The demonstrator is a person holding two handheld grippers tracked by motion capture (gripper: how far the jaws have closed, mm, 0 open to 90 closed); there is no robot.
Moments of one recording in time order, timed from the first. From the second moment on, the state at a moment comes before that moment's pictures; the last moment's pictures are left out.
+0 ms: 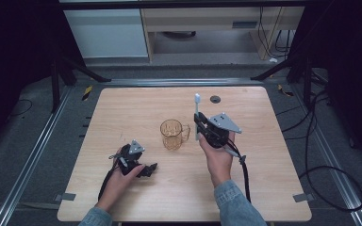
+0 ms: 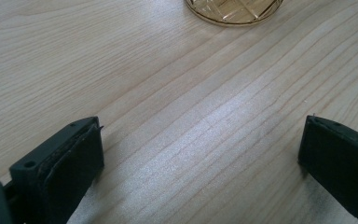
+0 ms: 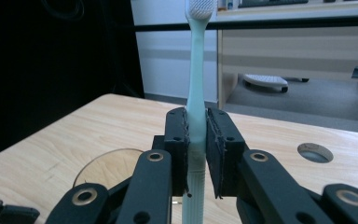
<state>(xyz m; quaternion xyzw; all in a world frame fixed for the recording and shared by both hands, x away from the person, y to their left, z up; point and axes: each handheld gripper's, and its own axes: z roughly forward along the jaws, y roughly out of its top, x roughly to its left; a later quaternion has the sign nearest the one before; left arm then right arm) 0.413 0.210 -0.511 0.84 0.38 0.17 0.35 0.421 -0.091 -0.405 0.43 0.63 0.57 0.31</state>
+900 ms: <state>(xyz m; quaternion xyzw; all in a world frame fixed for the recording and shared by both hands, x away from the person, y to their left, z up) 0.413 0.210 -0.511 0.84 0.38 0.17 0.34 0.423 -0.070 -0.408 0.42 0.58 0.60 0.35</state>
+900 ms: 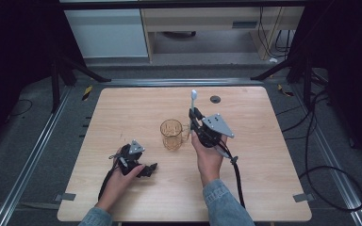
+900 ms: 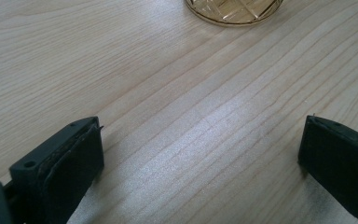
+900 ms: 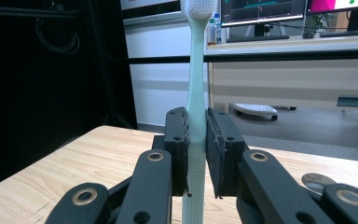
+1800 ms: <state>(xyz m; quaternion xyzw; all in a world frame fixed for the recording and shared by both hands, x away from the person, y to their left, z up) 0.413 0.210 -0.511 0.84 0.38 0.17 0.35 0.435 -0.070 -0.409 0.41 0.56 0.62 0.36</state>
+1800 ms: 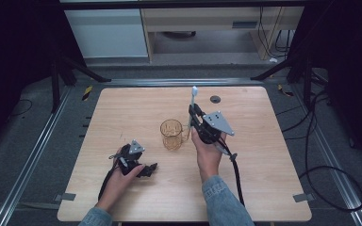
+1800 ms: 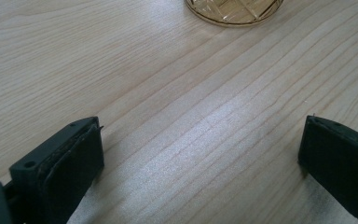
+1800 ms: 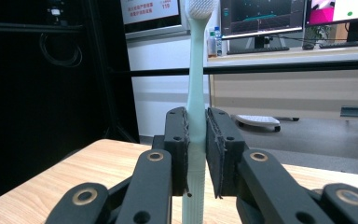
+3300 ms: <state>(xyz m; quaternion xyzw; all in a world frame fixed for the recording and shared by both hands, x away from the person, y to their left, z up) 0.413 0.210 -0.511 0.84 0.38 0.17 0.35 0.446 -0.061 -0.424 0.40 0.56 0.63 0.36</state>
